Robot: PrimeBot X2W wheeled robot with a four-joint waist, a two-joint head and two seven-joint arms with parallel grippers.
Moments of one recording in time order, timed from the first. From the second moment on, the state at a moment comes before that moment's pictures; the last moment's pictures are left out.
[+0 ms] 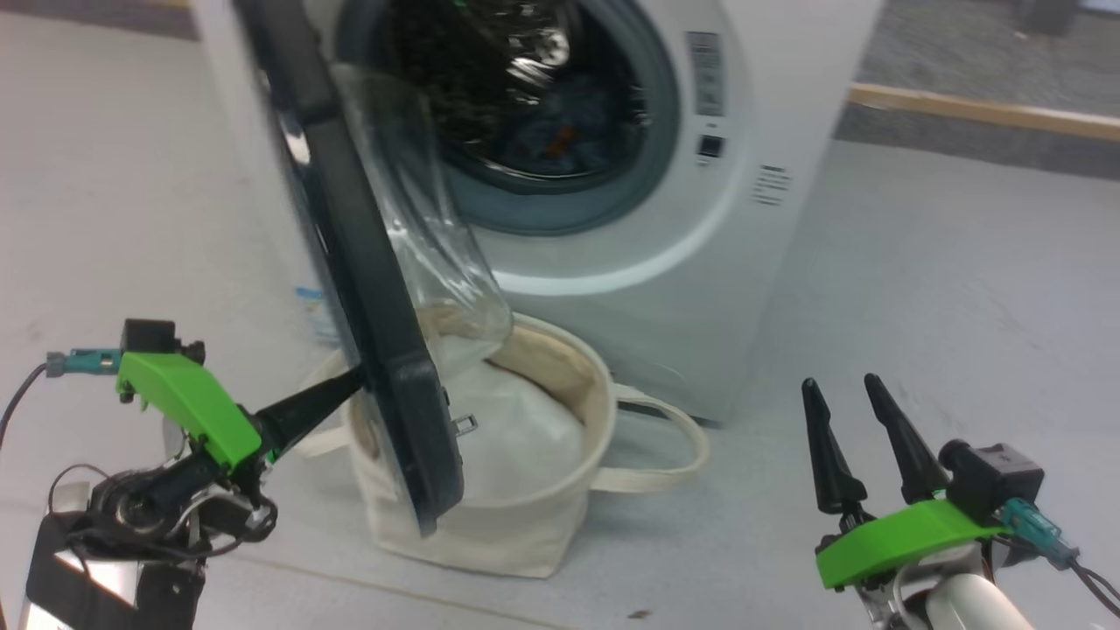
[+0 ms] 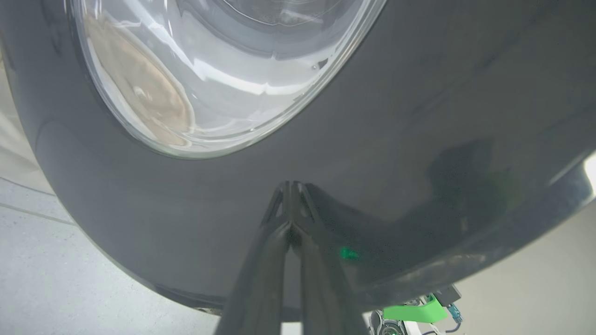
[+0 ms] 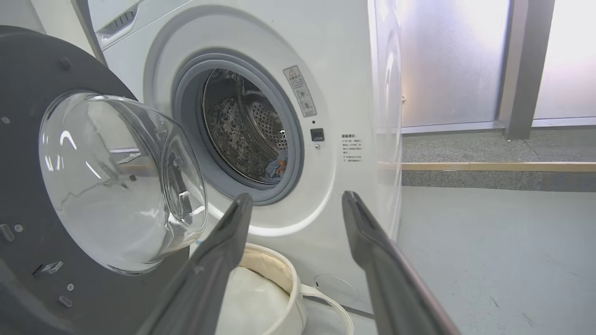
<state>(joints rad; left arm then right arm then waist) -0.43 0.12 0.15 0.33 -1.17 0.00 0.97 -0.12 -0.20 0.29 0.19 0.44 0.13 -0.25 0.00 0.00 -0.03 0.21</state>
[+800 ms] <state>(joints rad) -0.59 0.17 0.28 0.50 -1.13 -0.04 0.70 -0.18 -0.20 0.28 0.17 0.43 0.13 -0.25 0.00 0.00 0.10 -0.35</state>
